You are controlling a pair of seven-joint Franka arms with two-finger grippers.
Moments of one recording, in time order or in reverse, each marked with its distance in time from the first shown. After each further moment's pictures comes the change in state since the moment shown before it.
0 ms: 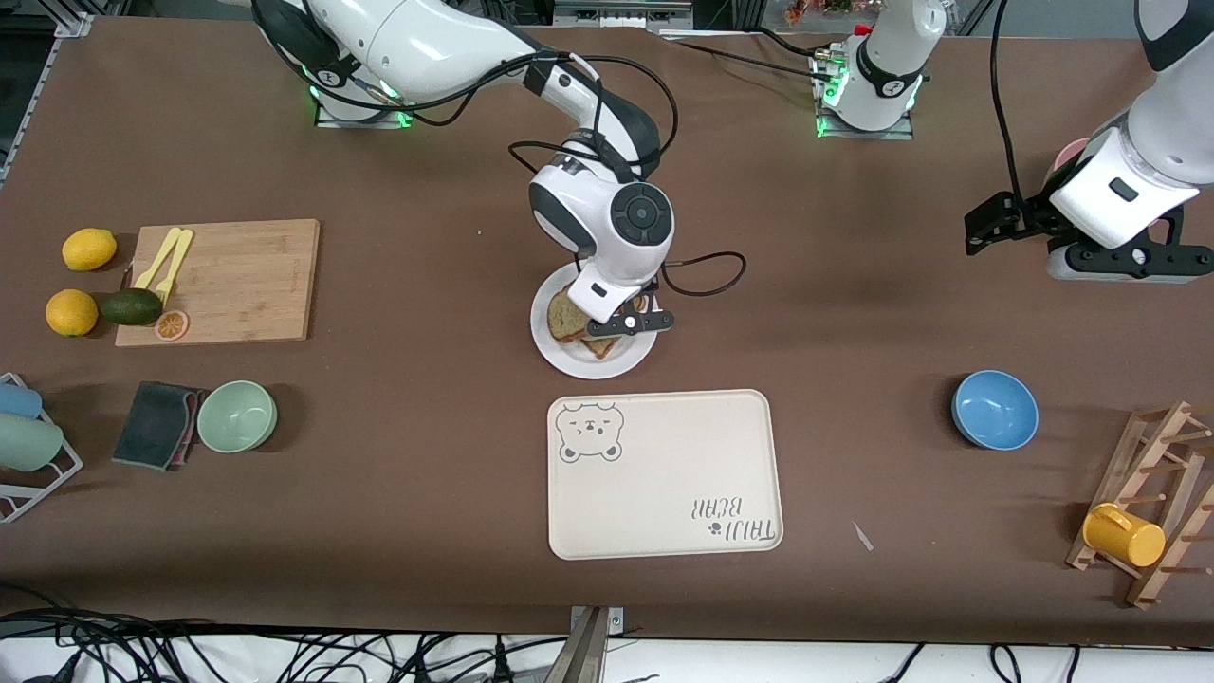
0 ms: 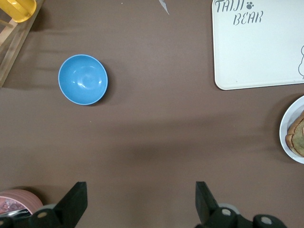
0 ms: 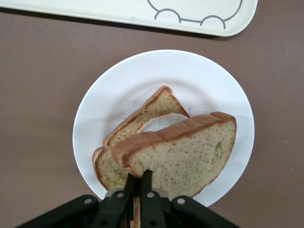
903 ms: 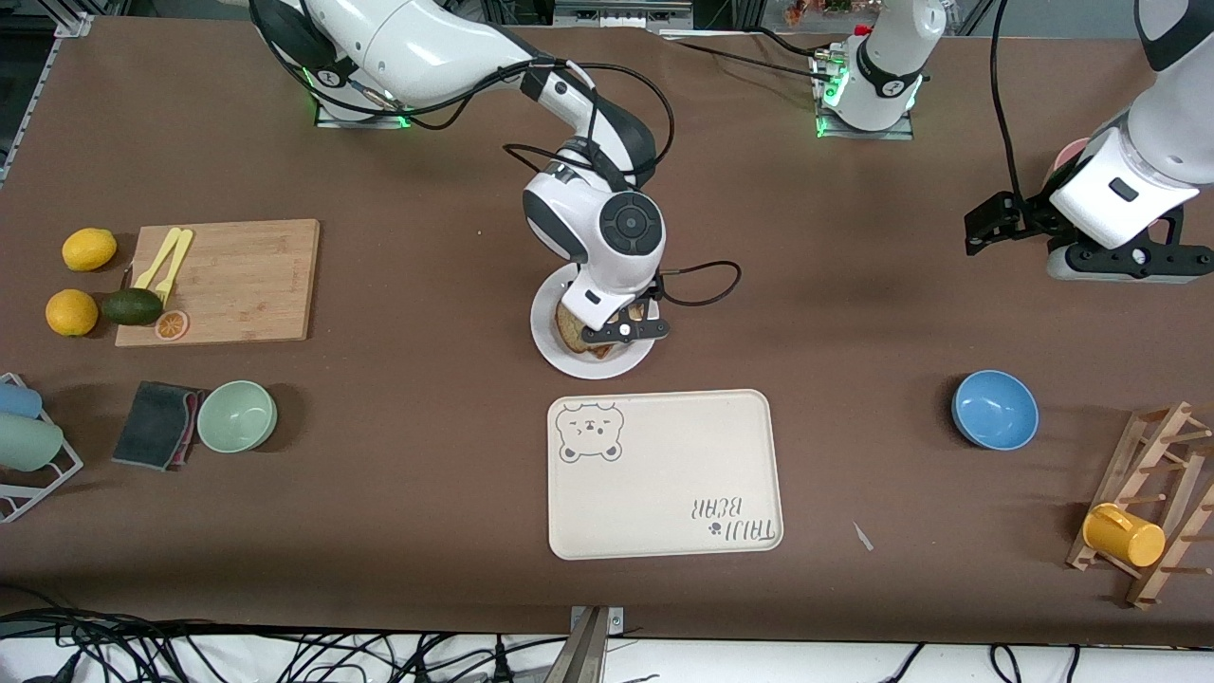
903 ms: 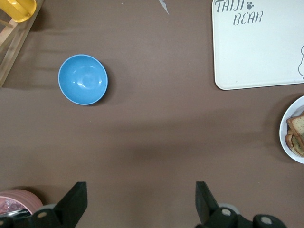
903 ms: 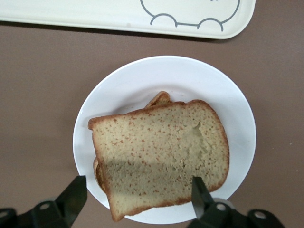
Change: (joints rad) left arm 0.000 0.000 0.000 0.000 0.000 0.000 0.000; right arm -0.004 0.001 -0.027 0.002 0.035 0.016 0.000
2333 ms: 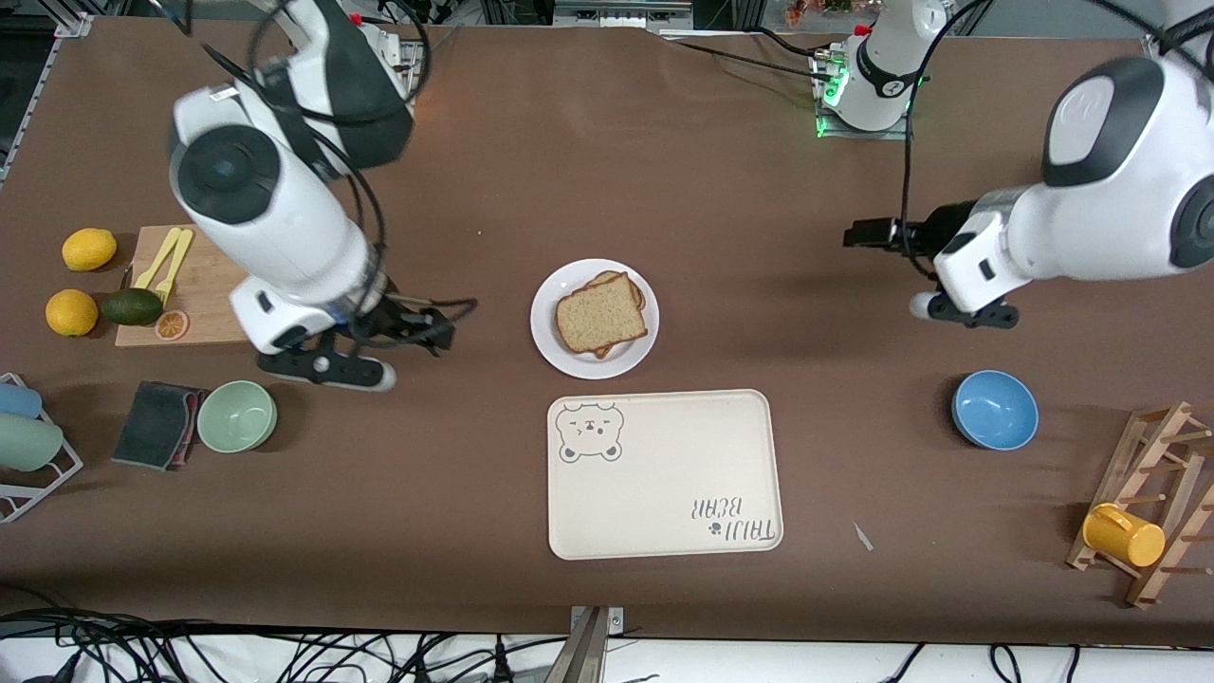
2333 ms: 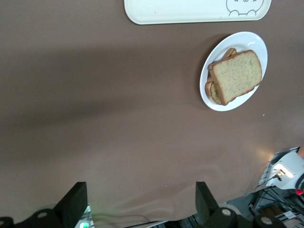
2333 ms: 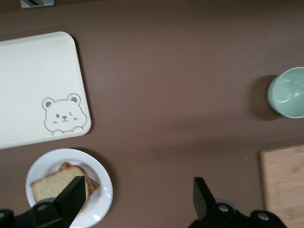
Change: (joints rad) left arm -0.023 0.205 -0.024 -0.028 -0.400 -0.065 0.001; right arm -0.392 -0.501 -0.079 -0.216 0.075 -0.109 -0.227
